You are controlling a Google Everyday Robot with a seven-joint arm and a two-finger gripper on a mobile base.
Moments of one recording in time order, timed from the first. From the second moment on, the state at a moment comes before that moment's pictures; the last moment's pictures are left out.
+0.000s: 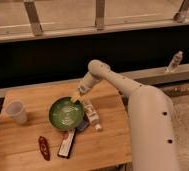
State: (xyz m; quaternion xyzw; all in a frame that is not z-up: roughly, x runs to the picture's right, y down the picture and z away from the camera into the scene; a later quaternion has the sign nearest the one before) arm -0.120 0.068 0.873 0.19 -0.49 -0.79 0.32
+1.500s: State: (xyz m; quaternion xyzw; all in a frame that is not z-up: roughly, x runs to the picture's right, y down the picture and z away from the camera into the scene) arm -0.196 0.003 0.893 0.16 -0.53 -0.80 0.23
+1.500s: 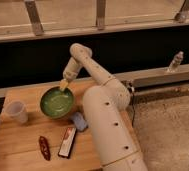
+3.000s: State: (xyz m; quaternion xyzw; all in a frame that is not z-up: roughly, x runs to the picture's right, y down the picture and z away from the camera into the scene) arm -0.195 0.114 0.888 0.16 -0.53 -0.79 0.27
